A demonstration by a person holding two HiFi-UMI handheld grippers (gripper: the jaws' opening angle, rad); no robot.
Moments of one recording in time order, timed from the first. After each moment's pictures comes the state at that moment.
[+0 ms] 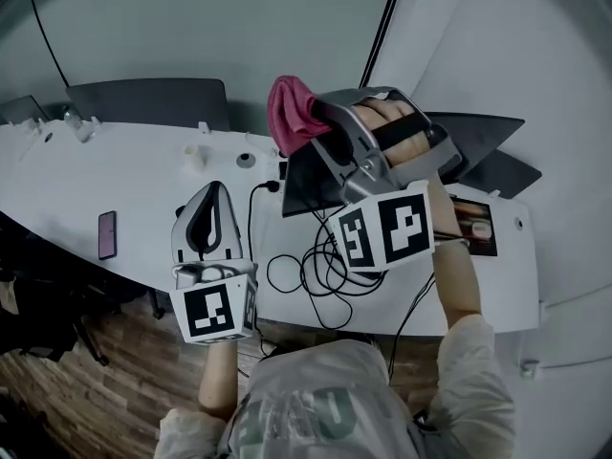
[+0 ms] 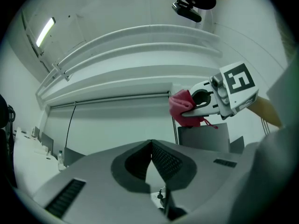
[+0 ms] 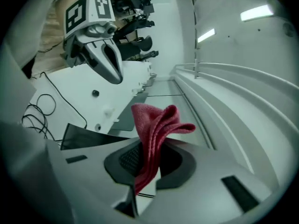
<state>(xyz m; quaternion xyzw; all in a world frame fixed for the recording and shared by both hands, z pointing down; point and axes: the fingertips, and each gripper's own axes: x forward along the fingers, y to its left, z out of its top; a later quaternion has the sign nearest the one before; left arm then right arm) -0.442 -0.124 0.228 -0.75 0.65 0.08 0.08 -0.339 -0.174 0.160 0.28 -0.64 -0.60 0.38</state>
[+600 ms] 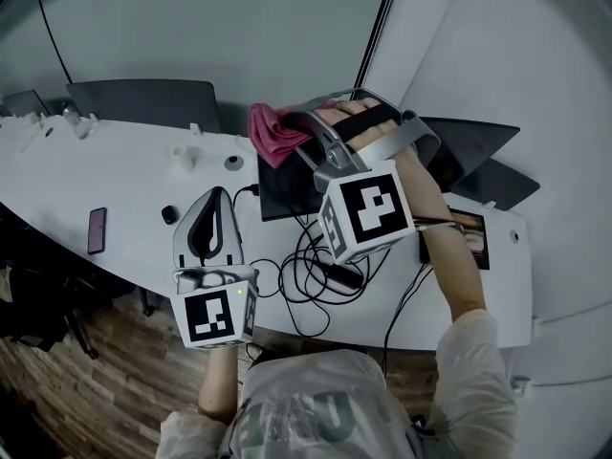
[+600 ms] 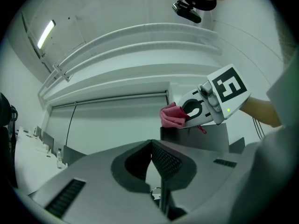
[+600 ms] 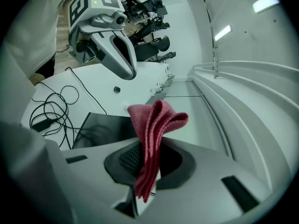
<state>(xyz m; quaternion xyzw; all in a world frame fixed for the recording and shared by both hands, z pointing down) -0.385 -0.124 0.232 -0.74 0.66 0.08 0.08 -0.306 -0.195 0.197 0.18 -0.64 -0.59 0.45</state>
